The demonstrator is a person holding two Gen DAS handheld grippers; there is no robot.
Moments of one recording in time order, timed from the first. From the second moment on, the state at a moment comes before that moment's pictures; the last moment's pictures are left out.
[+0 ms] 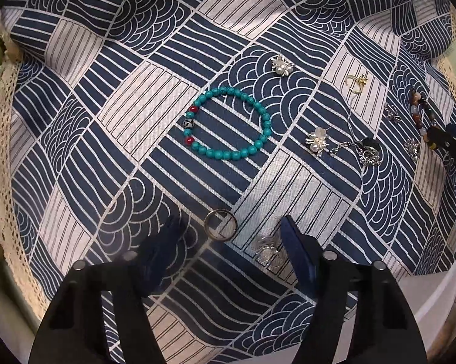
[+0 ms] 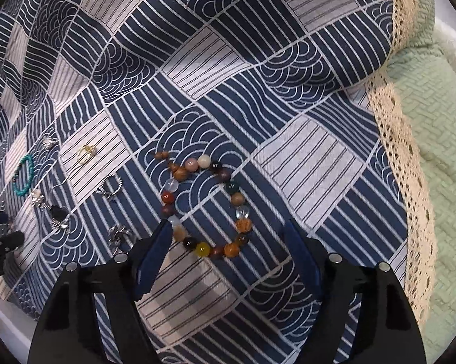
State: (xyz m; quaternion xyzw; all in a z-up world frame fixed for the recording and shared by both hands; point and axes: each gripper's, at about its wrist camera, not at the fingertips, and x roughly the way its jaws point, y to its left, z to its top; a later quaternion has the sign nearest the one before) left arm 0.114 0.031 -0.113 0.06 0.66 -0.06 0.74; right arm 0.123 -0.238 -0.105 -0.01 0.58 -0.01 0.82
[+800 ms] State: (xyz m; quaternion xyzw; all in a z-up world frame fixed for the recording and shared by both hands) left arm 0.113 0.032 -0.103 0.01 0.66 -0.04 0.75; right arm 0.127 -0.255 -0.118 0.00 0.56 -0.03 0.83
